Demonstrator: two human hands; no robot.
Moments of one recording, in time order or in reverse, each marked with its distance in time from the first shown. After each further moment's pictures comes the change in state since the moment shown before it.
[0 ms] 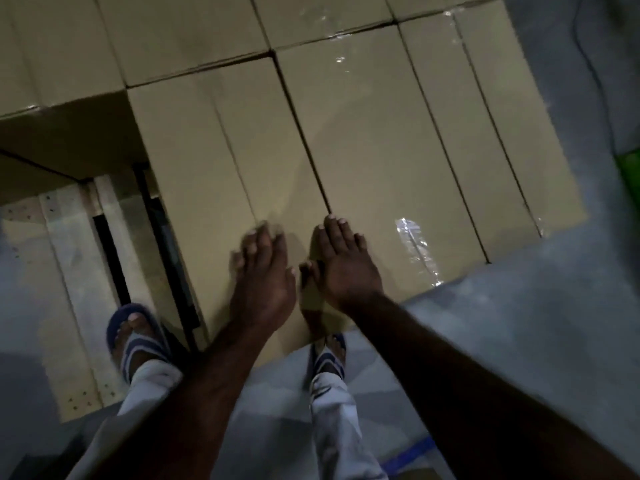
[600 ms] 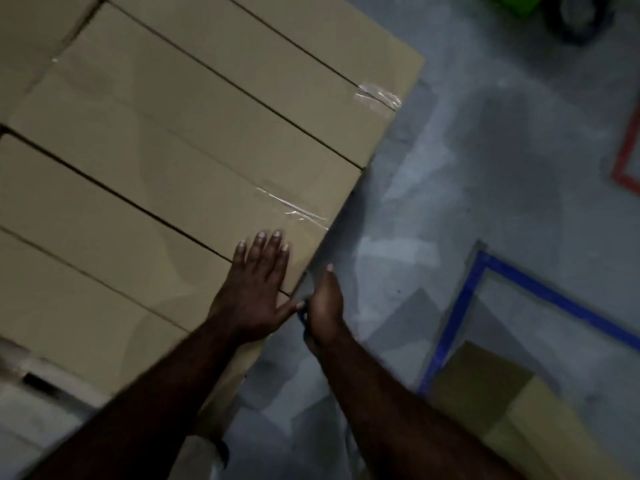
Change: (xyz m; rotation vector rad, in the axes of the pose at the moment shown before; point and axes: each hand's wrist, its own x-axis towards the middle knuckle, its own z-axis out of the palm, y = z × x) left_hand 0.035 0.083 0.056 0.511 -0.333 0.983; right_hand -0.080 0.023 0.074 1.940 0.724 1.389
